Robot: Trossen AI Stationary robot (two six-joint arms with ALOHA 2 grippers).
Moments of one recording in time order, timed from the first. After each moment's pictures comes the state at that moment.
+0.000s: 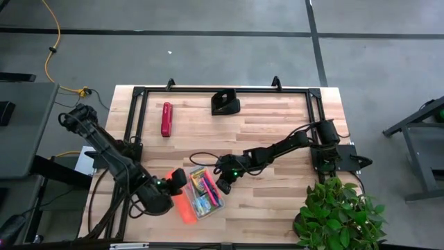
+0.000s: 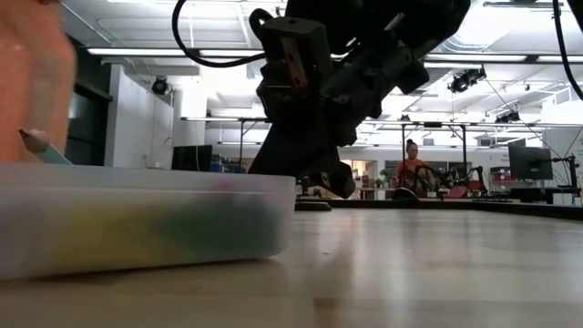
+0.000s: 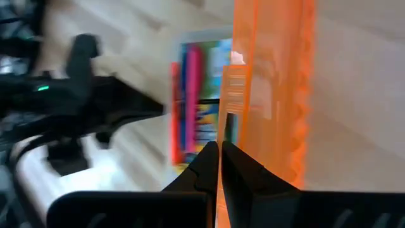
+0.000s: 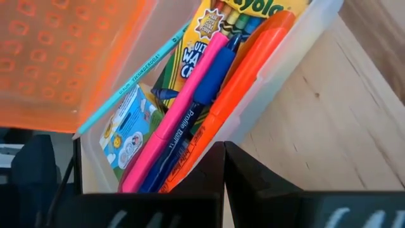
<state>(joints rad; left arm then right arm) -0.64 1.40 1.10 -0.81 -0.38 0.44 0.19 2.01 1.16 0.12 -0.20 0.76</state>
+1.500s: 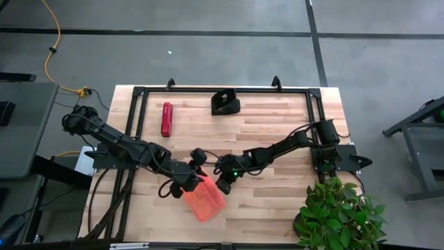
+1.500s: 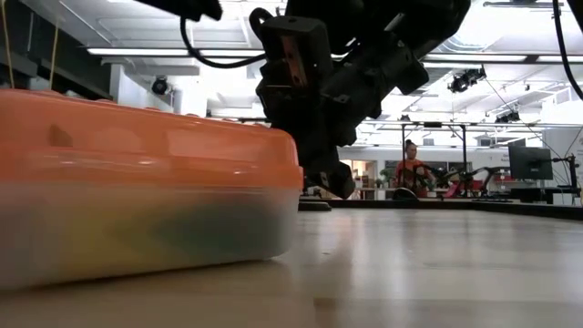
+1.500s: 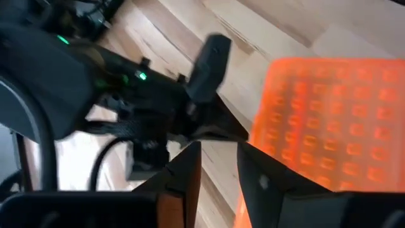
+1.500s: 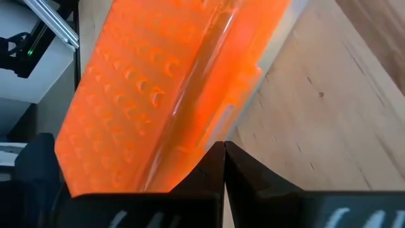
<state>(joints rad) -0.32 1.41 1.09 -0.51 -0.25 0.49 0.19 2.01 1.16 0.12 -0.21 0.76</state>
